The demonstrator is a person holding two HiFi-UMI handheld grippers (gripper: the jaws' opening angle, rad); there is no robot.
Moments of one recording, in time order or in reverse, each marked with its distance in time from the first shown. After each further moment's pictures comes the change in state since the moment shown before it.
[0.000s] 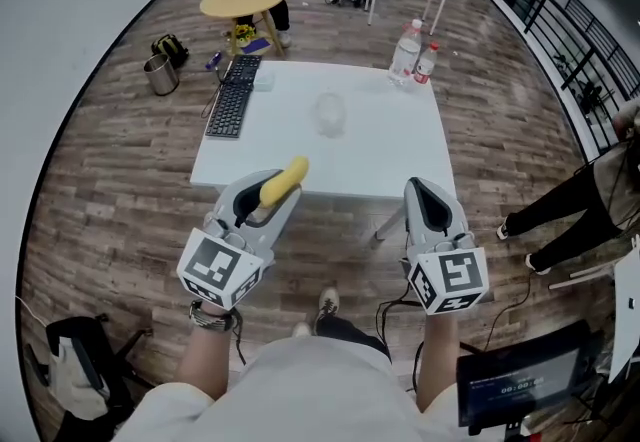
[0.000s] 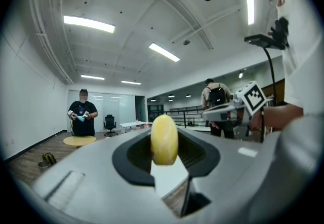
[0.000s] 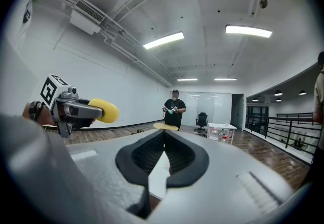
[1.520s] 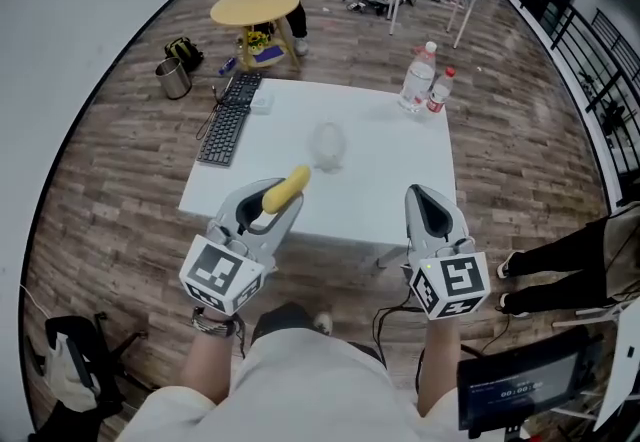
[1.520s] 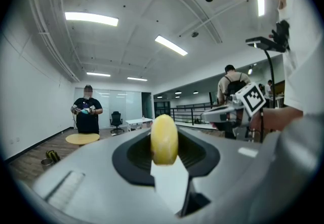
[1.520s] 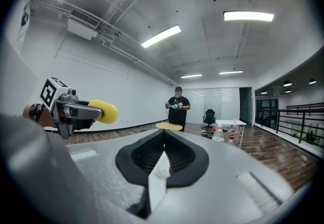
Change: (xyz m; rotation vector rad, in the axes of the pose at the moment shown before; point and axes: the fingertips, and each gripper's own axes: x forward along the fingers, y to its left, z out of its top) left arm 0.098 0.039 -0.010 -0.025 0.044 0.076; right arm 0.091 -0.079 -0.020 0.048 0.012 0.097
